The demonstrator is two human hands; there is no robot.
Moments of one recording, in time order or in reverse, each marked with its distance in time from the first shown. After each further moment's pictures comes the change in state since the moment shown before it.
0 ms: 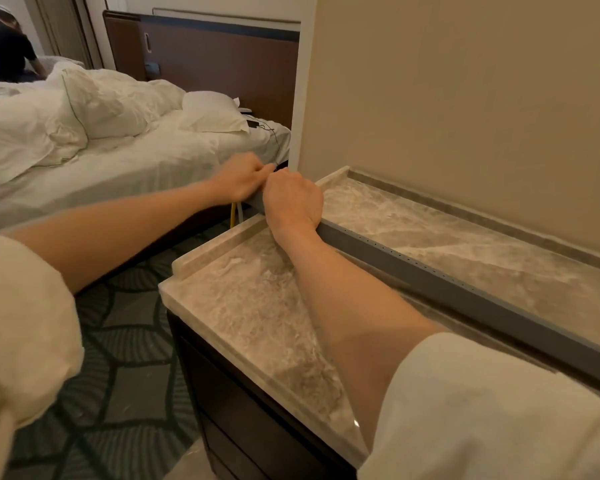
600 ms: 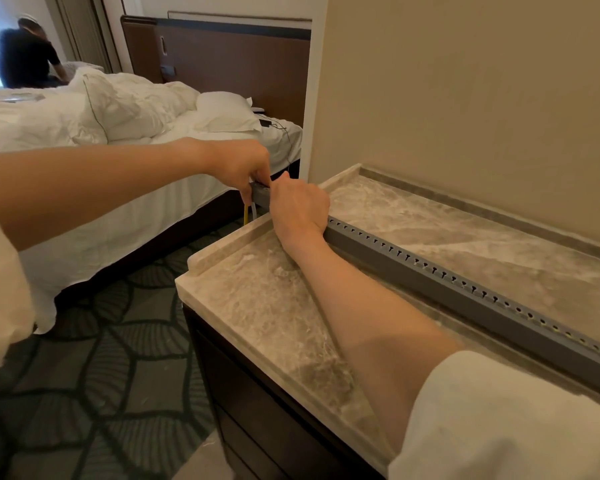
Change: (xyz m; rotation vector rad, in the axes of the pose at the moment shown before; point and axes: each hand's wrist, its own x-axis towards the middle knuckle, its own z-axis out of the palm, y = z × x) left_hand -0.002 0.014 -0.056 0.564 -0.534 0.327; right_hand -0.017 -0.005 -0.005 -0.066 -0.017 -0.063
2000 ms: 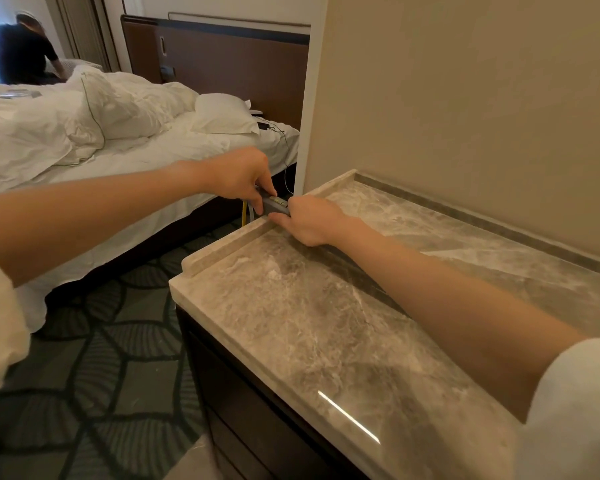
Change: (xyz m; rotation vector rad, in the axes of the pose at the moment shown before) left_hand -0.009 0.022 0.009 -0.170 0.205 -0.026; right_hand 0.009 0.049 -0.014 0.216 -0.529 -0.272
